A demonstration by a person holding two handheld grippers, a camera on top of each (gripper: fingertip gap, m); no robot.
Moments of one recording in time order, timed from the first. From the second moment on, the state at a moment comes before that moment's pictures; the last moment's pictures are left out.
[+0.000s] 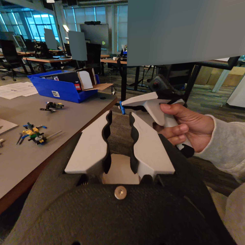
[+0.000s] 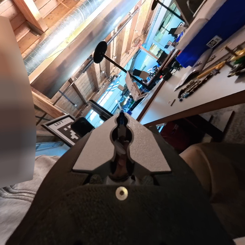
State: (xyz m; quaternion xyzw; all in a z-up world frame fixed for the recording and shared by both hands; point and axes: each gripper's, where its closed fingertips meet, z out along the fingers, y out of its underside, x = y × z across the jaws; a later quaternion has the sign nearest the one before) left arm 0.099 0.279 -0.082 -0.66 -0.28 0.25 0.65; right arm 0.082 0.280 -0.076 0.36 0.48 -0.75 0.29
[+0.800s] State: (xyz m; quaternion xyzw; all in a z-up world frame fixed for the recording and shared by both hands) left arm 0.029 0.264 -0.185 -0.71 -0.34 0.15 0.60; right arm 0.023 0.255 -0.184 0.44 0.42 -0.69 0.40
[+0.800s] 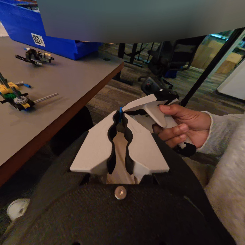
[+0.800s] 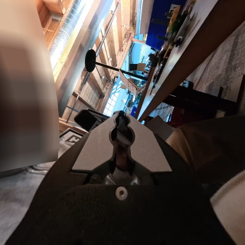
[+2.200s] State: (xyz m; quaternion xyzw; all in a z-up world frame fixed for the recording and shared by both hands) left arm -0.049 0.177 -0.153 -0.70 -0.29 0.14 0.64; right arm -0.051 0.194 -0.140 0.10 0.64 -0.73 0.22
